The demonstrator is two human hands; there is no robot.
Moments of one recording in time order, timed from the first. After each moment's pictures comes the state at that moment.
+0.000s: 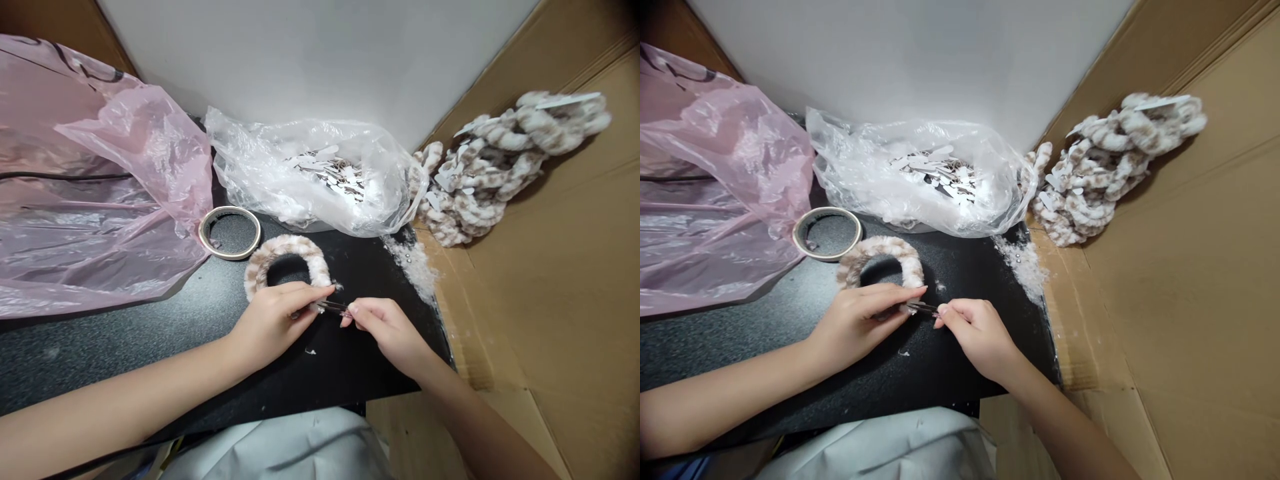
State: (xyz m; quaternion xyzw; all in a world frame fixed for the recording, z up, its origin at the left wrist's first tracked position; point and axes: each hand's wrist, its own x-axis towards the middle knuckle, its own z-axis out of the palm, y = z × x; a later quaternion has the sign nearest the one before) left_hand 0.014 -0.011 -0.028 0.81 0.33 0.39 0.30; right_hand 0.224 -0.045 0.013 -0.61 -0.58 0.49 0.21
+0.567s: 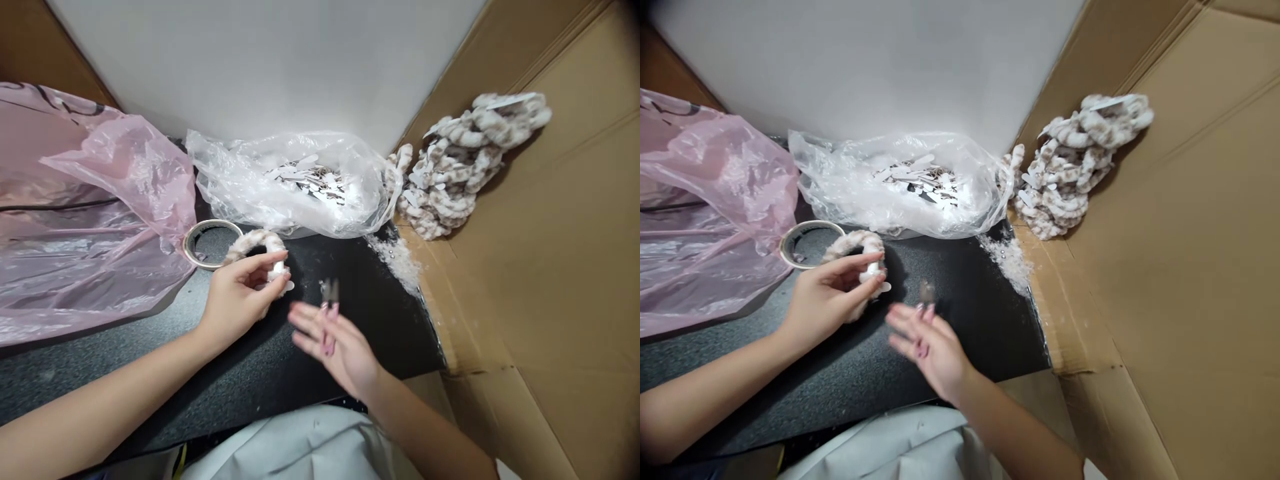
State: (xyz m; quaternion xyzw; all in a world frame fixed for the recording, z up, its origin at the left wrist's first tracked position) left_hand 0.008 0.008 -0.020 0.58 0.50 0.45 0.46; right_hand 0.174 -0.072 -0.023 -0.43 -0.22 0.75 0.46
